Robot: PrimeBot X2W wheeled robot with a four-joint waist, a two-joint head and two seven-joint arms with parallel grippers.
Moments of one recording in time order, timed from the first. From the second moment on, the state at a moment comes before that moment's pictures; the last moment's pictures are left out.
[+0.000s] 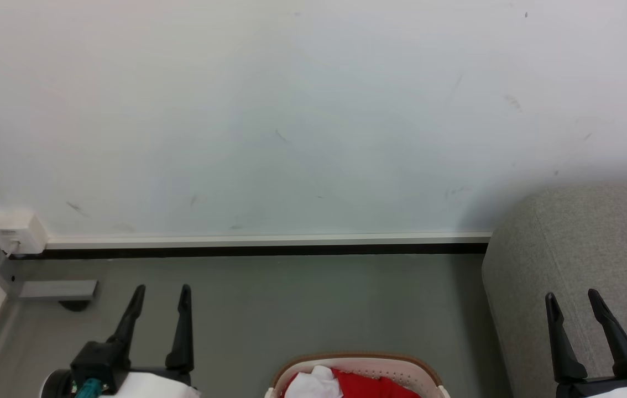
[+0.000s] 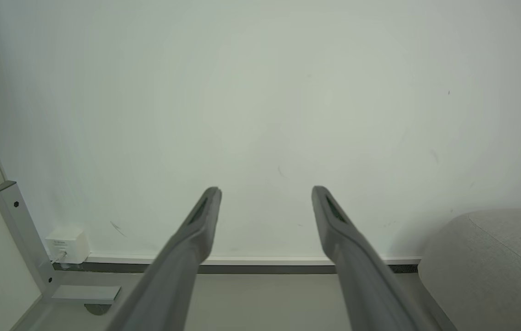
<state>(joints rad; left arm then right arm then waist) -0.07 0.05 -0.01 0.17 -0.10 -0.05 -0.25 -0.04 -0.16 0.06 0.18 0.33 0.13 -0.26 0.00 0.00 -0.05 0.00</state>
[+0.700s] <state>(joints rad) -0.07 0.05 0.00 0.17 -0.07 -0.06 -0.26 -0.03 -0.15 0.05 0.18 0.31 0.13 -0.26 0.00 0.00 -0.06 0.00</state>
